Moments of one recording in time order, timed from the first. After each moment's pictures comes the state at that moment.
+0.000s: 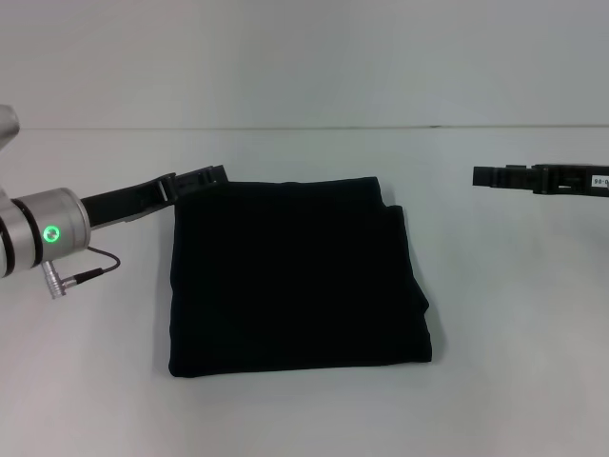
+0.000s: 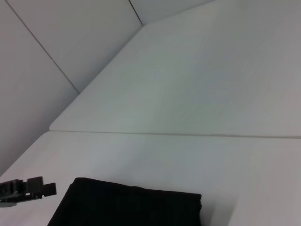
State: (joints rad) left arm -0.66 -2.08 0.58 0.50 1.98 1.05 -2.02; right arm 0.69 1.98 -0.60 -0.64 -2.16 -1.28 1.98
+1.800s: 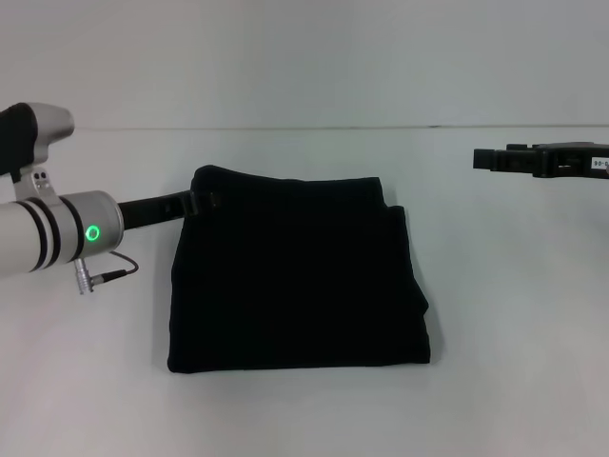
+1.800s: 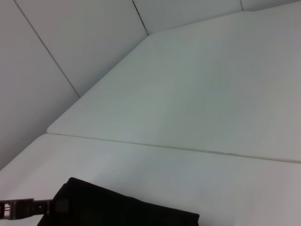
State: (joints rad) left arm -0.72 -2.09 0.72 0.46 2.04 0.81 -2.06; right arm 0.72 1.97 -0.60 -0.65 -2.16 -1.26 1.94
